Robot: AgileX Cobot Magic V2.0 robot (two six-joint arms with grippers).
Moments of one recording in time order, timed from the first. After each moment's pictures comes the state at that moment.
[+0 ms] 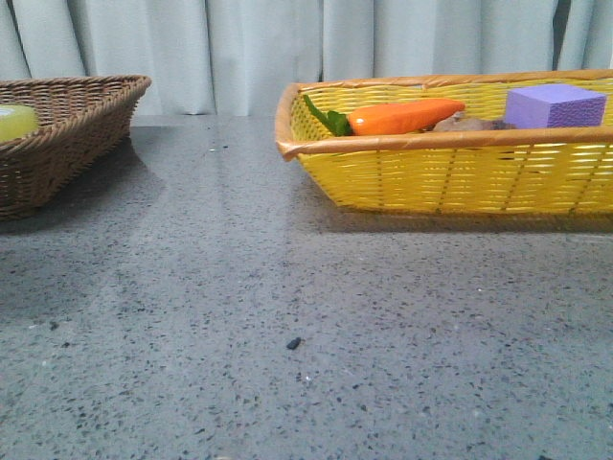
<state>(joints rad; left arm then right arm) -0.17 0.77 -0.92 -0.29 0.65 0.37 0.78 0.16 -0.70 -0.39 0.80 0.22</state>
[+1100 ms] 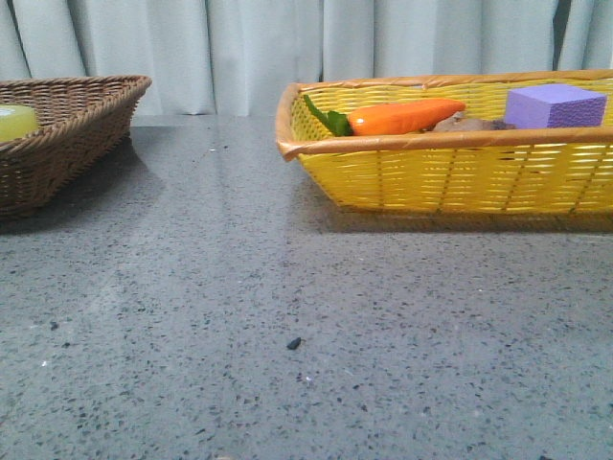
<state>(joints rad) -0.17 0.05 -0.42 -0.34 0.56 0.37 0.78 -0.02 -0.46 -0.42 0.75 0.23</state>
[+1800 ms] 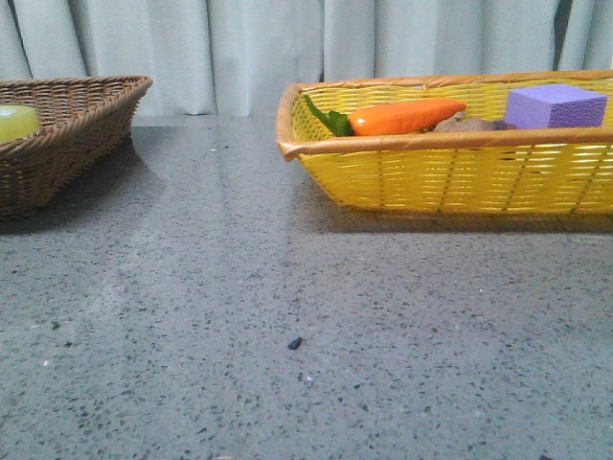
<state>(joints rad) -0.17 0.05 -0.25 -0.17 0.41 0.32 0.78 -0.02 -0.46 -0.42 0.75 0.23</state>
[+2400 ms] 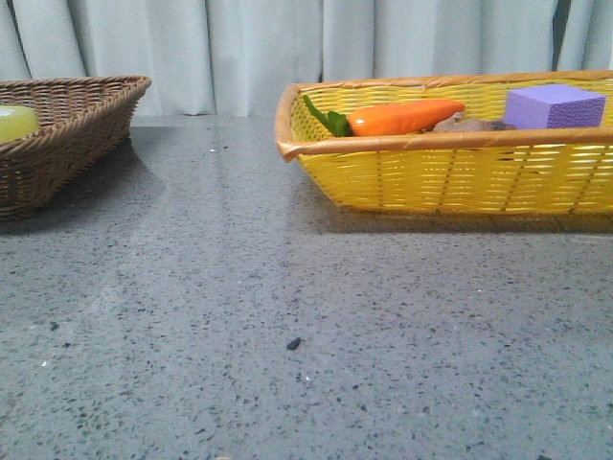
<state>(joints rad) -0.05 -0.01 0.00 0.00 0.18 -0.12 0.78 -0.02 -0.46 -0.42 0.75 0.23</state>
